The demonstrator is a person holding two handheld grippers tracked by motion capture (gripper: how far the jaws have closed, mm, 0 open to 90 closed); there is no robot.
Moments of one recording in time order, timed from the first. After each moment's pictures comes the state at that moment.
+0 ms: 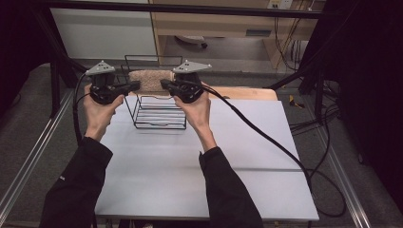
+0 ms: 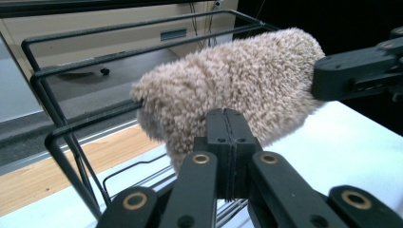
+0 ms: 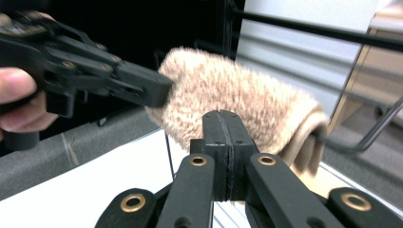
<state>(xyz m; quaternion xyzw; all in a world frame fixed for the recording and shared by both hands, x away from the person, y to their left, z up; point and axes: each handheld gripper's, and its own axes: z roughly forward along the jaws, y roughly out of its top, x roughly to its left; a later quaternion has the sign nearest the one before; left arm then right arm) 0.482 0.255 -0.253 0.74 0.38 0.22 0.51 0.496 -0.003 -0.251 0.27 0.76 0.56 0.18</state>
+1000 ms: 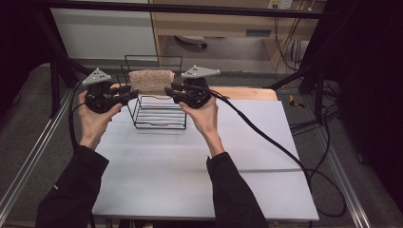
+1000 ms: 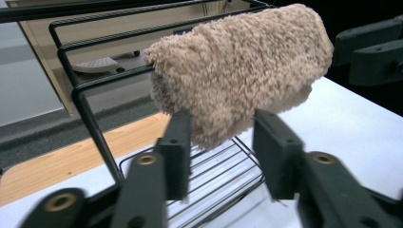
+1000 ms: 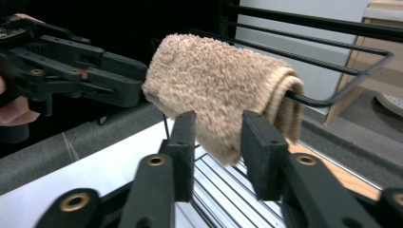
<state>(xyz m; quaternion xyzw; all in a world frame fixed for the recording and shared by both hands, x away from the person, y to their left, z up) 0.460 0.262 -0.260 0.74 0.39 0.25 0.50 0.484 -0.023 -0.256 0.28 0.76 0.56 0.18</state>
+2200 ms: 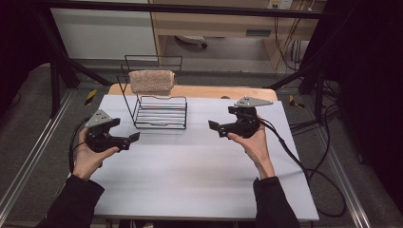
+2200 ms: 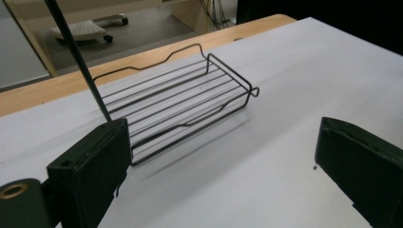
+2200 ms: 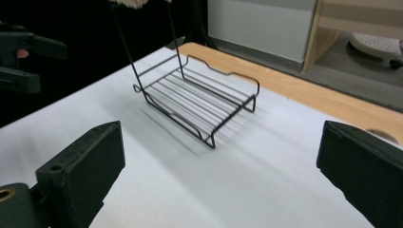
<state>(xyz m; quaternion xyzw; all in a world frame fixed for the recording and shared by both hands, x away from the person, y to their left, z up) 0.402 0.272 -0.343 0.77 0.39 0.22 0.46 0.440 -0.153 -0.315 0.35 0.76 0.52 0.16</state>
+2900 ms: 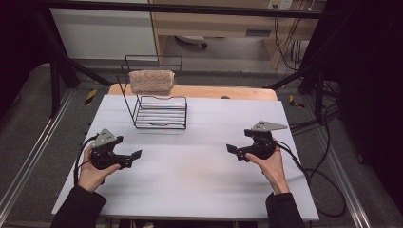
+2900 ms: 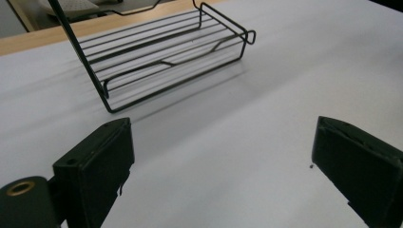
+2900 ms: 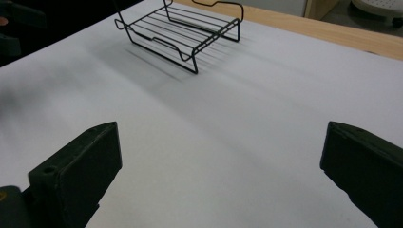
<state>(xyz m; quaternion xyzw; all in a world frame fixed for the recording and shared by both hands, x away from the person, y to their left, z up) 0.381 0.272 -0.394 0.78 0.39 0.20 0.44 0.411 -0.208 -0.378 0.38 0.78 0.49 0.13</state>
